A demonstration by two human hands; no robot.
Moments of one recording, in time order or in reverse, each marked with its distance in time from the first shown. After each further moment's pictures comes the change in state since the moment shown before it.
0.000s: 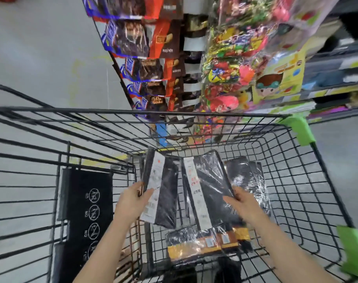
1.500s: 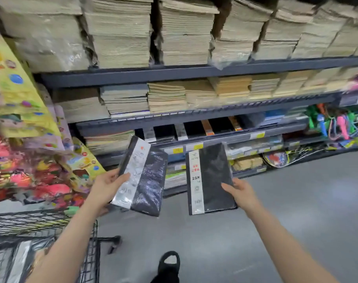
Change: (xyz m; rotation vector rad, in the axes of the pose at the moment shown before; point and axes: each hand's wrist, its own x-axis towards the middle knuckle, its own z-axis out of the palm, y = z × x) left_hand -0.069 0.616 0.227 -0.488 0.146 0.332; right_hand 0.017 0.053 -0.691 0.366 0.267 -0.180
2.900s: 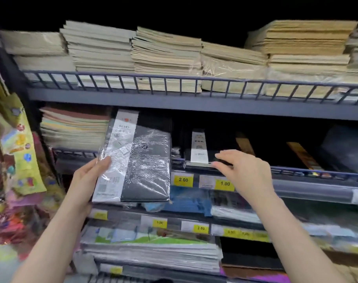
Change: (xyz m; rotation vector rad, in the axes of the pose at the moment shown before) left_hand 0.181 -0.155 0.146 -0.589 0.386 0.378; right_hand 0.324 0.022 0.065 -0.881 0.301 -1.251
